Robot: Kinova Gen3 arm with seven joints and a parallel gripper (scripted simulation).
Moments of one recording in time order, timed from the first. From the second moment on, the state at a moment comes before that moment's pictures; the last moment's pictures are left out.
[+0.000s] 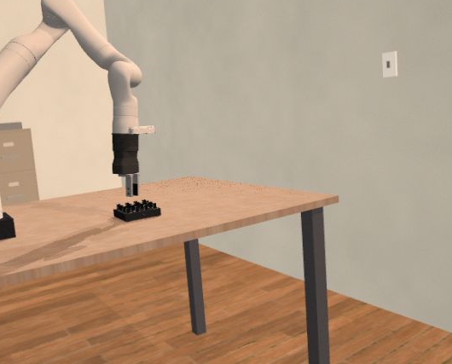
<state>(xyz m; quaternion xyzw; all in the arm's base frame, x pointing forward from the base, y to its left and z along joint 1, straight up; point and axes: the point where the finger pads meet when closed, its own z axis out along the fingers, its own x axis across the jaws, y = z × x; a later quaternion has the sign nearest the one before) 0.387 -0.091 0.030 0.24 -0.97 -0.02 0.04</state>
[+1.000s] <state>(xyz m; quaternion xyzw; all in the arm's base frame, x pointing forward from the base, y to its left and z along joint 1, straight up) 0.428 -0.075 0.049 0.63 -0.78 -0.01 0.01</state>
